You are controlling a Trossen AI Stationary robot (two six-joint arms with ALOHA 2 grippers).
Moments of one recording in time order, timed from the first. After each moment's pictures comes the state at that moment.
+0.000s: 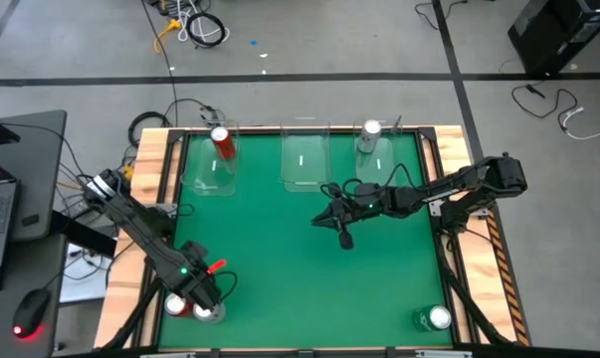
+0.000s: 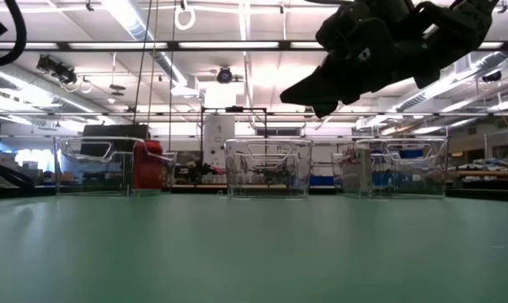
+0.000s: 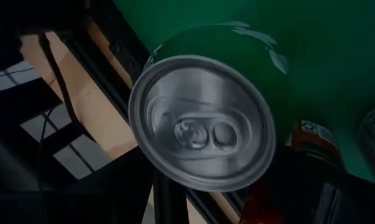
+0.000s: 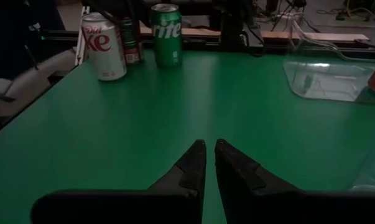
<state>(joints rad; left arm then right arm) -0.77 1.55 1.13 -1.45 0.23 -1.71 -0.01 1.51 0.60 0.57 -0.16 -0.03</state>
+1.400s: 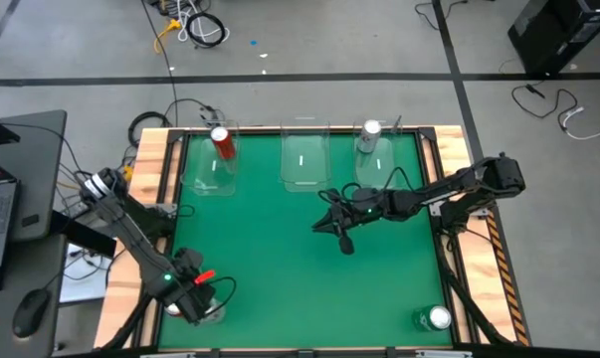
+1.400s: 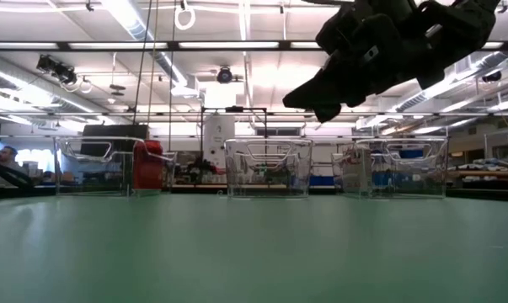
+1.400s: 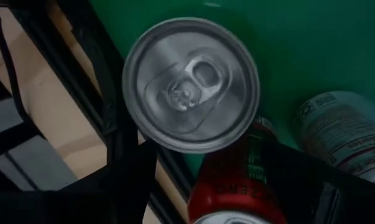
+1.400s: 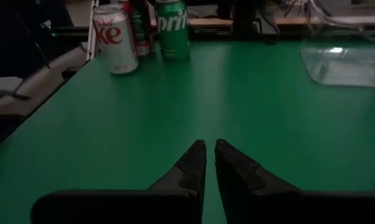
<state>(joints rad) -0.88 1.52 1.18 -1.37 0.14 -1.95 0.02 1.53 0.60 0.56 -0.16 0.03</state>
